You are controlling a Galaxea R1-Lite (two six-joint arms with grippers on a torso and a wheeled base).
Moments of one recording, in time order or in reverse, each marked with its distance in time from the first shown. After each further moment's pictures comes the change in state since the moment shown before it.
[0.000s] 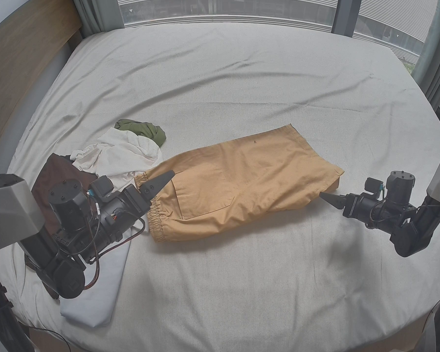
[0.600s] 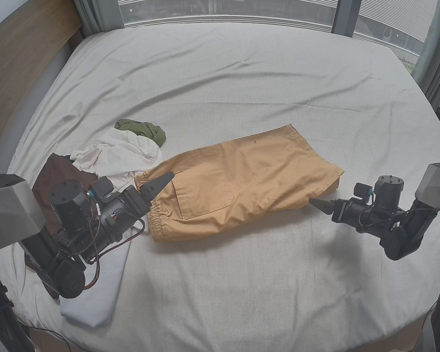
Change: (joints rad) left arm 0.005 0.007 0.000 0.000 0.002 0.024; right arm 0.059 0.076 -0.040 -0.005 -0.055 0.003
